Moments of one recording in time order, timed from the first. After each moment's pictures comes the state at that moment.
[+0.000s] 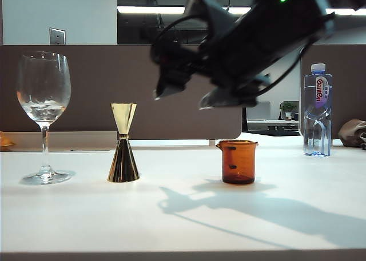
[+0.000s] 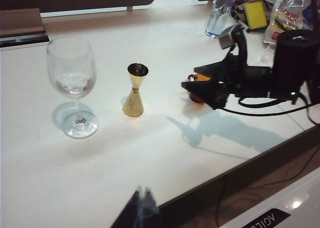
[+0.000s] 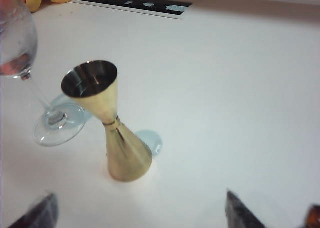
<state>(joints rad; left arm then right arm) -0.42 0.26 1.24 -1.33 0.13 -0.08 0.79 1.52 0.70 0.51 0.12 0.19</state>
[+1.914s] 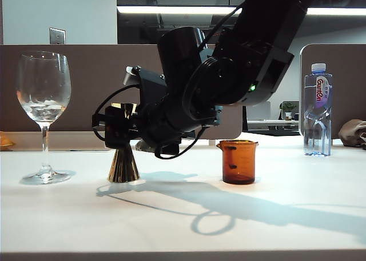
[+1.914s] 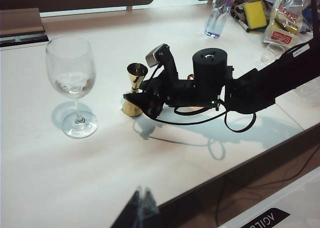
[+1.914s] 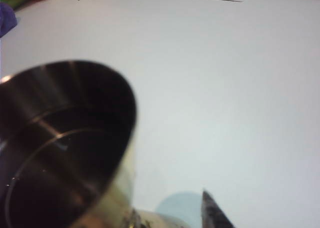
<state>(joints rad) -0.42 0.26 1.24 -1.33 0.13 -0.08 0.79 2.09 1.10 0.70 0.00 0.19</state>
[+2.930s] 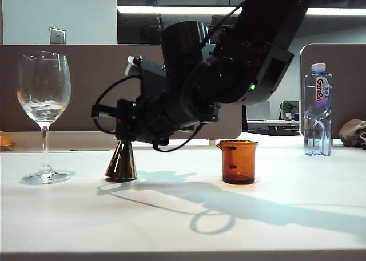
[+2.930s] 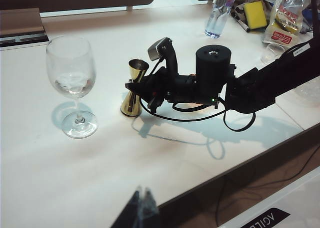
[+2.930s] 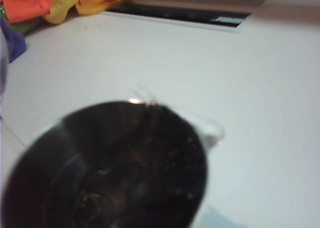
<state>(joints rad) -0.42 0.26 1.24 -1.33 0.13 -0.08 0.79 2.08 1.10 0.77 0.01 0.18</state>
